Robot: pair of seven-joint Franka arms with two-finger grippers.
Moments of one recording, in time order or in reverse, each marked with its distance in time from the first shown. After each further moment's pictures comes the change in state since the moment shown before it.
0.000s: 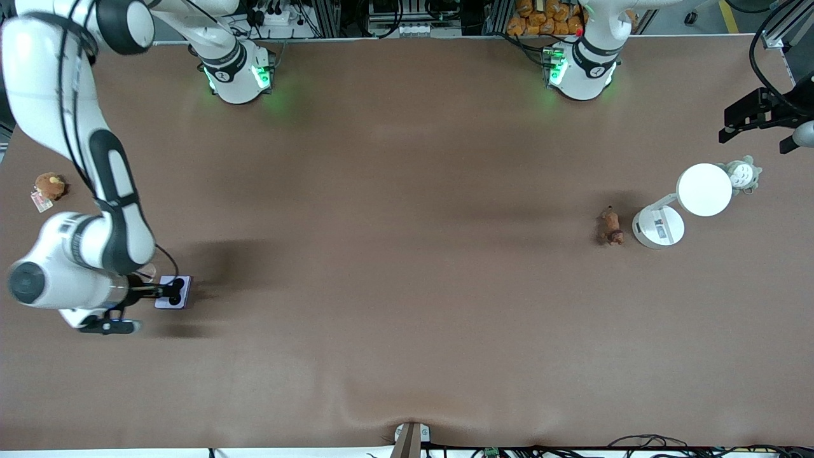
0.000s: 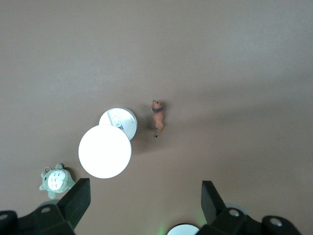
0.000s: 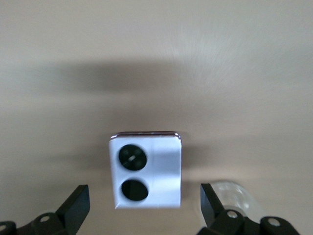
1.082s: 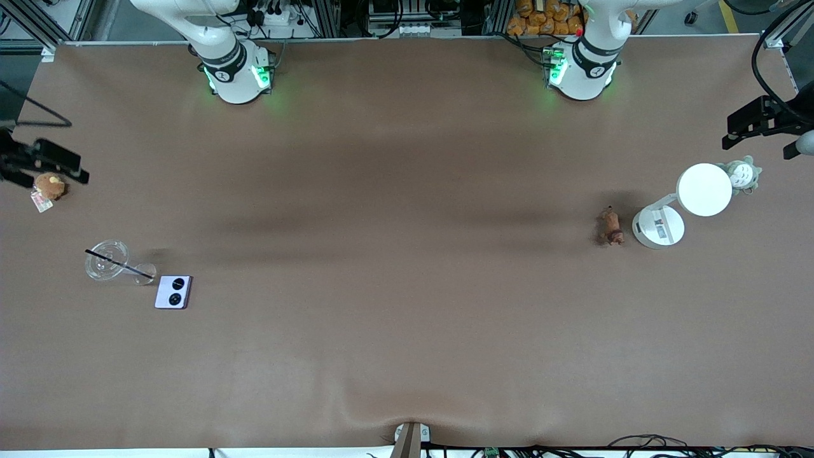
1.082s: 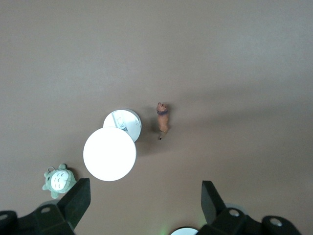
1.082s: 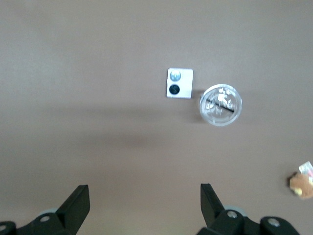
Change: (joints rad) left arm 0.001 0.022 0.008 0.014 0.013 0.011 -0.038; right arm 0.045 -0.635 0.020 -0.020 -0.026 -0.554 0.025
